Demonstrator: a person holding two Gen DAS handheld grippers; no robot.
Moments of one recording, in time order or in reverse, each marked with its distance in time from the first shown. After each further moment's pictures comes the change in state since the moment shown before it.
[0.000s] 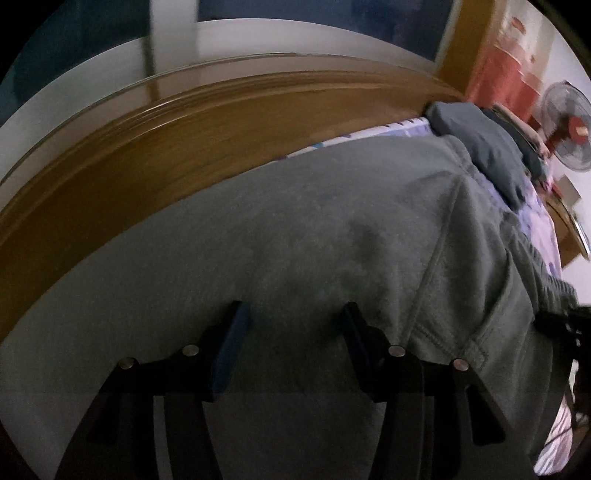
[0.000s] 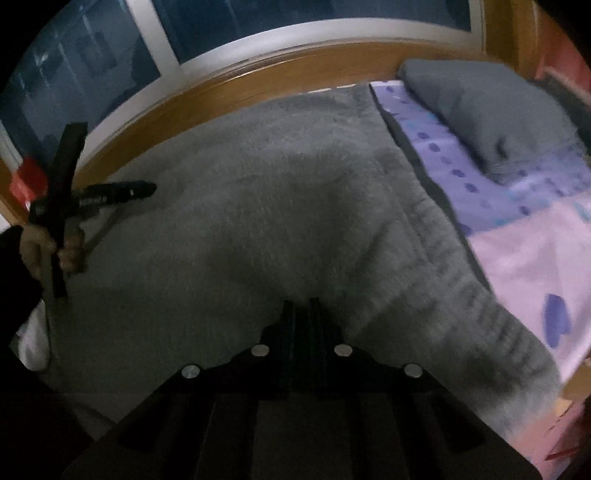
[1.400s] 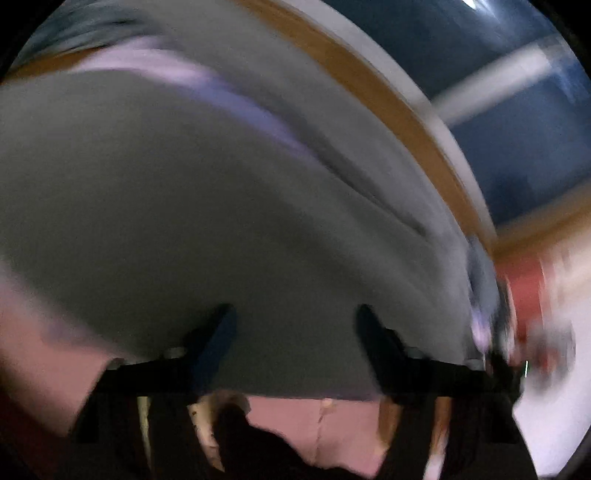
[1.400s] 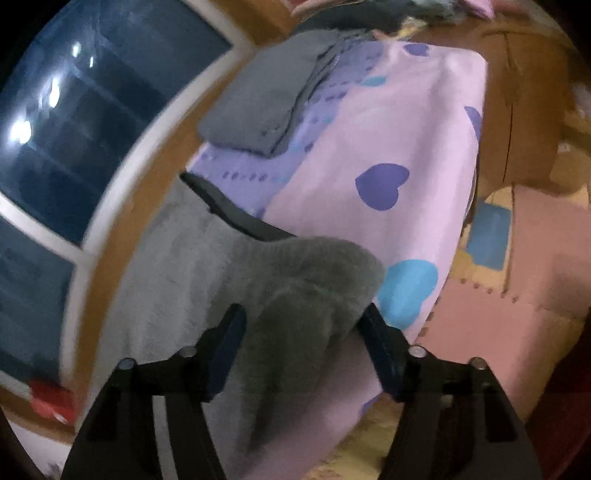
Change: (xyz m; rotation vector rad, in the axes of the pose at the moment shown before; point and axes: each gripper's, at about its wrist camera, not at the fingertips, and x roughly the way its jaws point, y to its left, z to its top) left arm -0.228 0.055 -0.371 -1.081 -0.223 0.113; right arm -0.064 -0.090 -0.061 0.776 -0.155 -0.054
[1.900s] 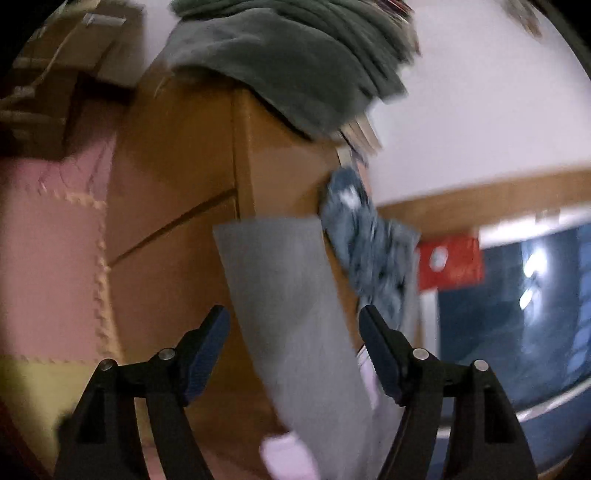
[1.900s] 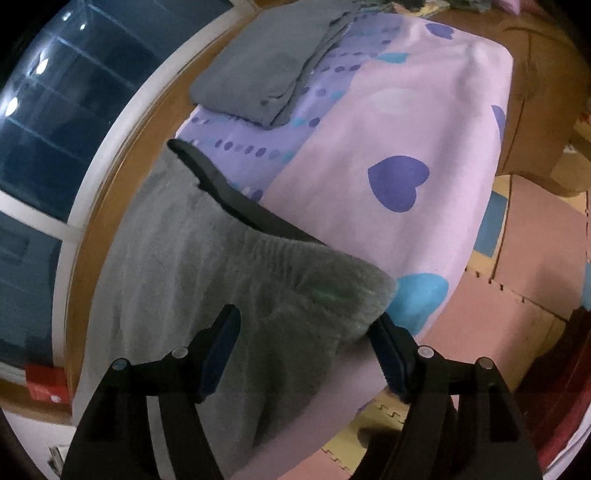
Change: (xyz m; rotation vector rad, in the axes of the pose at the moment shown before) left arm -0.143 0.318 0.056 -0.761 -0.586 -0.190; right arm 0.016 0.012 0.018 -0.043 0.131 -0.053
